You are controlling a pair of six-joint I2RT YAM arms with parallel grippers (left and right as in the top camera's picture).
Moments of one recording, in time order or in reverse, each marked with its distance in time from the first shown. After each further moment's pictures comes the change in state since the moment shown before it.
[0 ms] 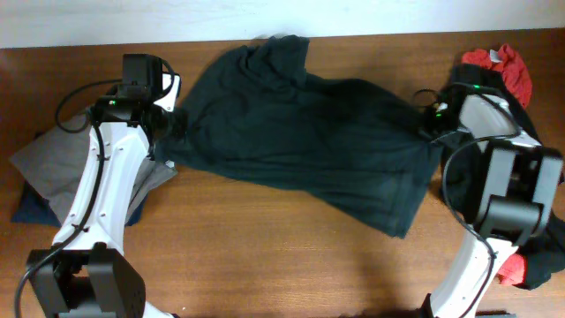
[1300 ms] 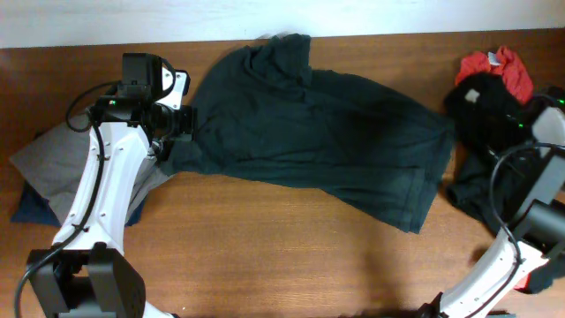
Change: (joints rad) left arm 0.000 0.000 0.000 0.019 0.163 -0.023; right arm -0.341 0.041 0.099 -0.235 0.196 0.016
